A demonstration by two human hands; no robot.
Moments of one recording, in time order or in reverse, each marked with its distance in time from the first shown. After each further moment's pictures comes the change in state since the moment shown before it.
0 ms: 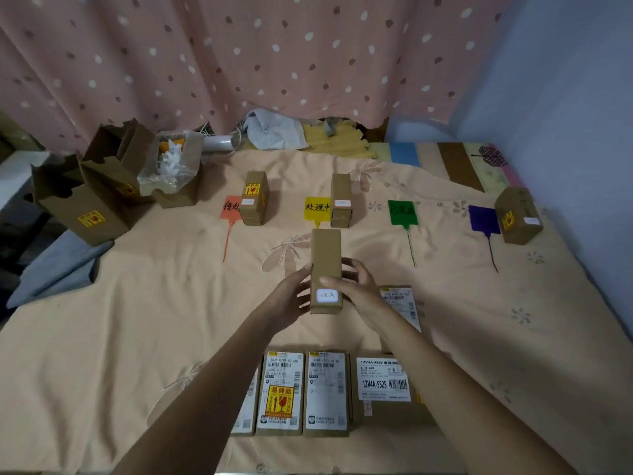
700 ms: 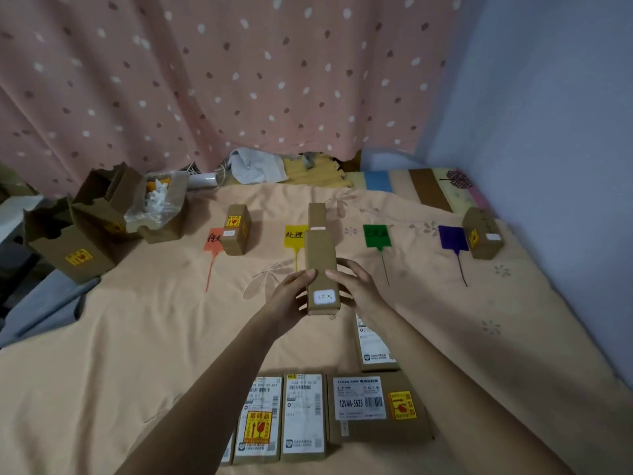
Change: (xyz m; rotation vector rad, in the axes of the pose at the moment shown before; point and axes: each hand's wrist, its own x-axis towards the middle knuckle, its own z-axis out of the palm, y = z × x) left_hand 0.004 0.023 0.060 0.018 -0.100 0.176; right_hand -0.025 -0.061 -0.048 0.127 -0.009 -0.060
